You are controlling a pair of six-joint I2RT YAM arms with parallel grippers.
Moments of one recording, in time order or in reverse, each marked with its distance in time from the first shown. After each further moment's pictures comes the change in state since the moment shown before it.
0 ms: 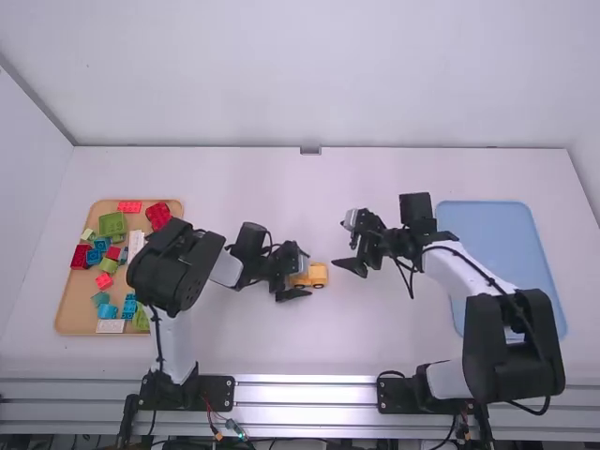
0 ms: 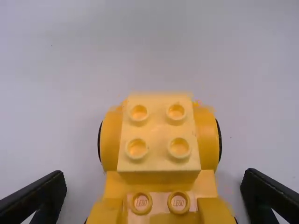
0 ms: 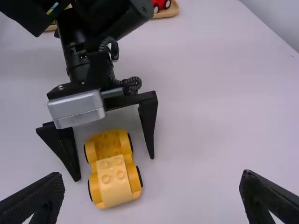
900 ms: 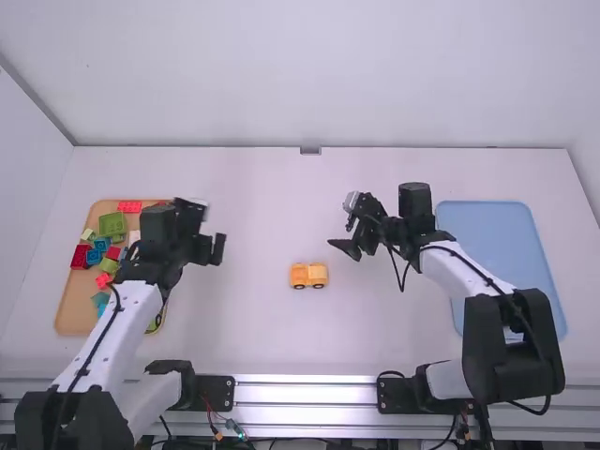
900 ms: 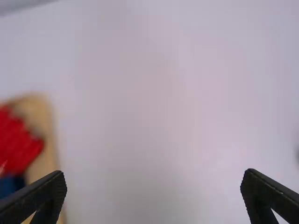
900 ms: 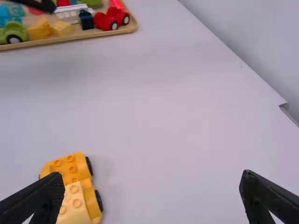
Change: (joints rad) left arm 0.433 -0.912 -0.009 -0.796 -0.804 -0.776; right arm 0.014 0.000 0.000 0.257 0.110 0.254
